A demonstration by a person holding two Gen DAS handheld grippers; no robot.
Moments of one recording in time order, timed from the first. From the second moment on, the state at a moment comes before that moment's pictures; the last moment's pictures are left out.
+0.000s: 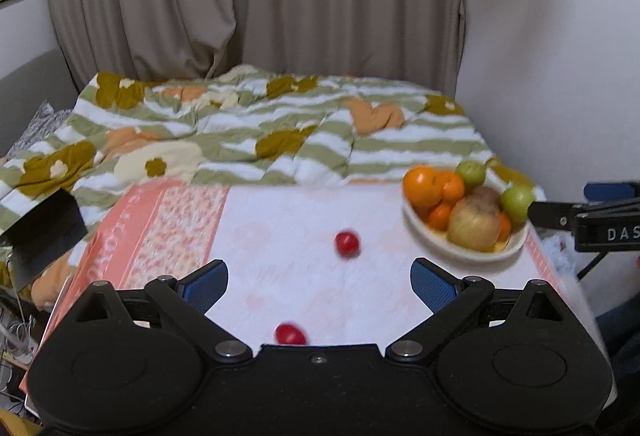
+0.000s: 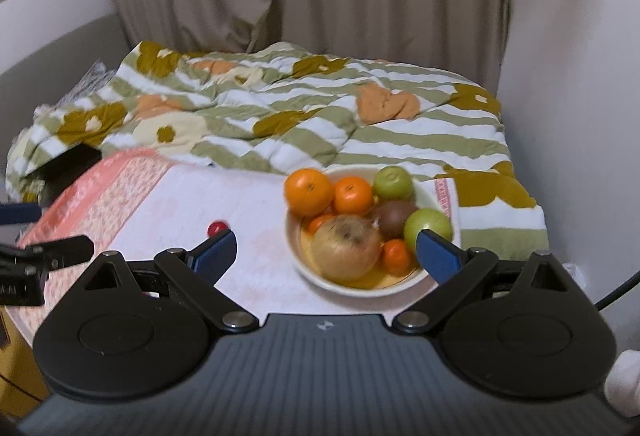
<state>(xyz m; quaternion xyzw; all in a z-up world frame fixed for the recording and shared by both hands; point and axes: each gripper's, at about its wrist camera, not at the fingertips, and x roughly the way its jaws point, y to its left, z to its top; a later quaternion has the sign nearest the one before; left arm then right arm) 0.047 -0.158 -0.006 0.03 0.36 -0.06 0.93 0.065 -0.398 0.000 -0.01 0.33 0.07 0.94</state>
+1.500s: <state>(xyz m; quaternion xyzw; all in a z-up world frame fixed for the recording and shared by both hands) 0.092 -0.134 -0.134 0.01 0.44 -0.05 0.90 0.193 -0.271 -0.145 -0.10 0.37 0.26 0.89</state>
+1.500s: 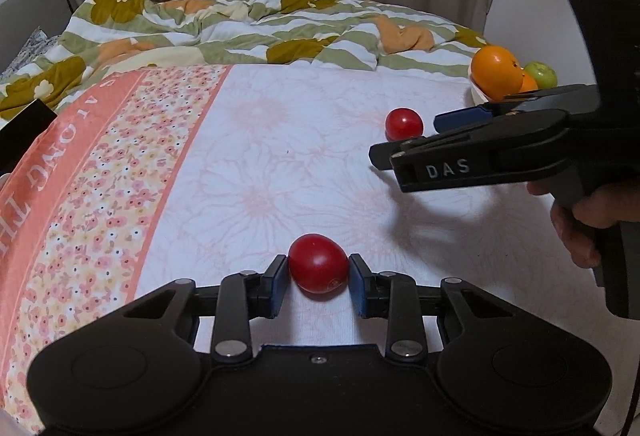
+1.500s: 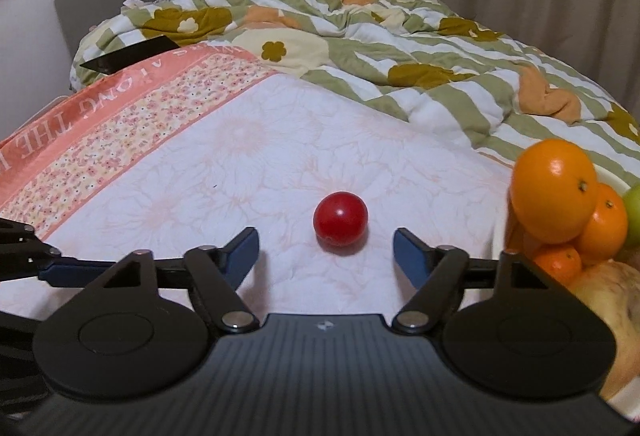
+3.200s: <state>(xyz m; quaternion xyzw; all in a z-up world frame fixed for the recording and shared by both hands) 0.119 -0.206 -0.001 0.04 0.33 -0.20 0.92 0.120 -0.408 -0.009 -0.01 0.32 0.06 0.94</state>
